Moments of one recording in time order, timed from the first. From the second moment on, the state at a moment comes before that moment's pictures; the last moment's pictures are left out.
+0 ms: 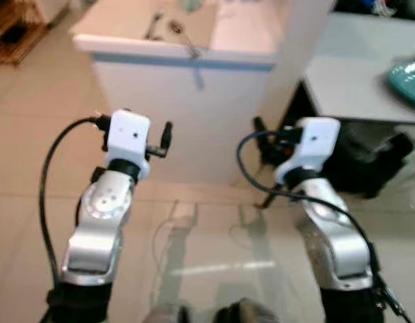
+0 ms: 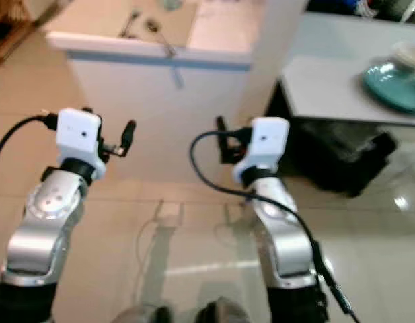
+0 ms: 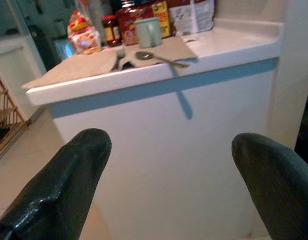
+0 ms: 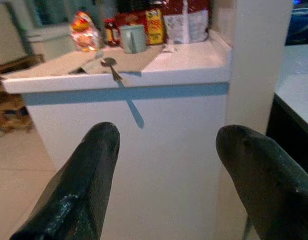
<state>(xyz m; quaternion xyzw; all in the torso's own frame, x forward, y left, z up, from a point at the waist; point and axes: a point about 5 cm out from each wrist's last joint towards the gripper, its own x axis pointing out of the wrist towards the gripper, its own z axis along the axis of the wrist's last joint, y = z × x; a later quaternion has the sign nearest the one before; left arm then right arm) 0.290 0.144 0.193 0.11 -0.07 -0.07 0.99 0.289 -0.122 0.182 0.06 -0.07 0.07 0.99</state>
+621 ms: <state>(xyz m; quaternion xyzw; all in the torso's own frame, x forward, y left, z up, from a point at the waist) 0.285 0.146 0.190 0.12 -0.07 -0.06 0.99 0.295 -0.133 0.177 0.06 -0.06 0.09 0.99</state>
